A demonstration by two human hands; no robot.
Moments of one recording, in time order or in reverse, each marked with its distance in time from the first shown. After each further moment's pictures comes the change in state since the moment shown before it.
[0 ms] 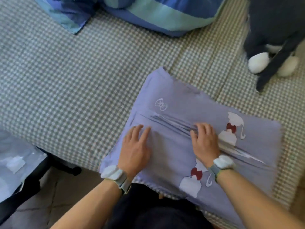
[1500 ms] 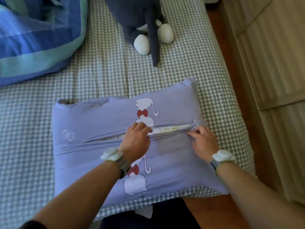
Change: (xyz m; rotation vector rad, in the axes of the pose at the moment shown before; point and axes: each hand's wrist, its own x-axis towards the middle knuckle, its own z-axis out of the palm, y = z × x) left_hand 0.069 0.261 0.112 0.105 -0.302 0.657; right_hand -0.154 0.280 -0.024 0.090 0.192 0.281
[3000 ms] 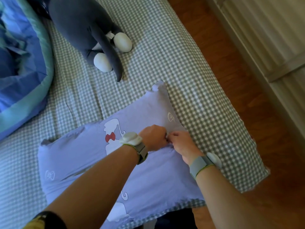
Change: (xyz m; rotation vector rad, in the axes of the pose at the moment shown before) left_hand 0.161 0.164 0.056 0.253 -0.696 -0.011; right_hand 0.039 0.034 -0.021 1.289 -0.234 0.796
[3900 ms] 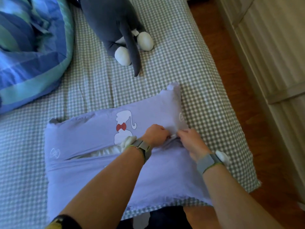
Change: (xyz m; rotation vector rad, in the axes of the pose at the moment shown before) left_hand -0.043 -0.019 0.006 -0.803 0.101 -0.368; right_hand -0.024 -0.031 0.009 -0.291 0.047 -0.001
